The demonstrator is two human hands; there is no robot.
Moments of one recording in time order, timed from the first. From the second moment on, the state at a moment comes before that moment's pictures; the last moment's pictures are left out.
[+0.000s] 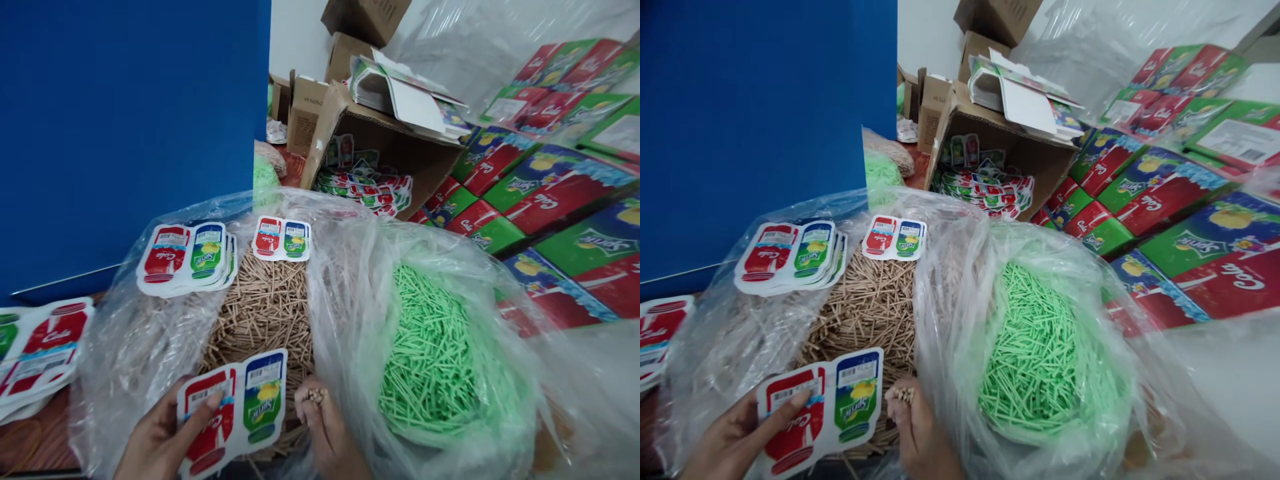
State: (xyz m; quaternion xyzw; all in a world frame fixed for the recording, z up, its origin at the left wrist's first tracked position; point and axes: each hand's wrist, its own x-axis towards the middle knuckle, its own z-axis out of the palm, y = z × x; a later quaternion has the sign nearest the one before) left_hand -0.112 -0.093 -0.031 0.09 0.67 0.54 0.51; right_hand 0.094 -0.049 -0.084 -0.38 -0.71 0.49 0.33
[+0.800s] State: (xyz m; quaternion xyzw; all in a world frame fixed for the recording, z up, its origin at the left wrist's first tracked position) left_hand -0.101 -0.061 -0.055 0.17 0.63 0.47 0.60; right_hand 0.106 -0.044 -0.110 -0.40 -0.73 0.43 0.36
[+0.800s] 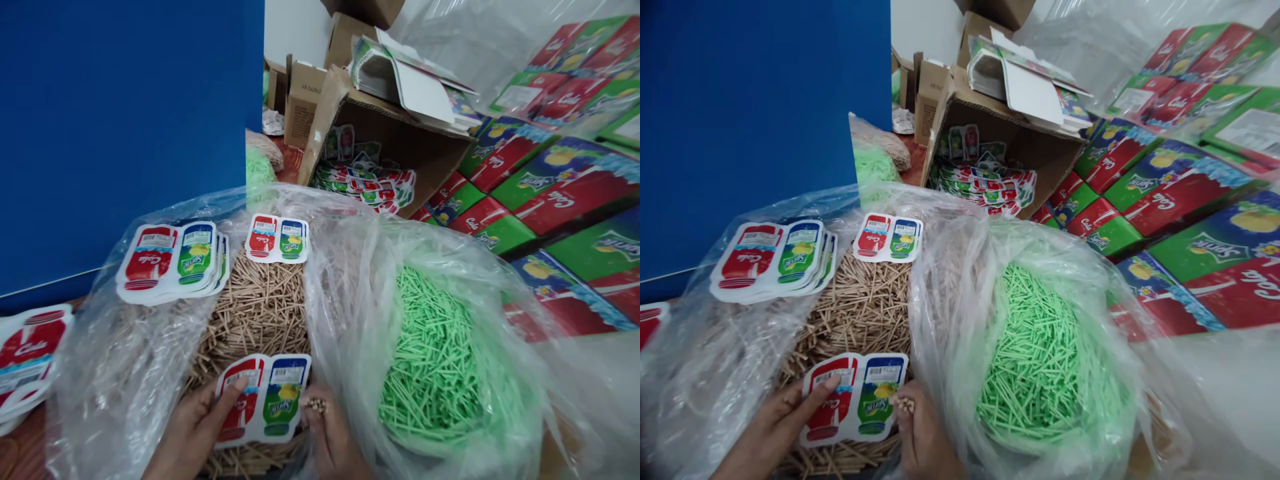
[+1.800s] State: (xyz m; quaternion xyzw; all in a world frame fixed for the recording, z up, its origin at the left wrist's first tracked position) left_hand -0.102 -0.056 -0.054 0.72 0.51 0.45 0.12; right_hand 0.038 -0.031 -0.046 -0.33 -0.41 0.58 0.62
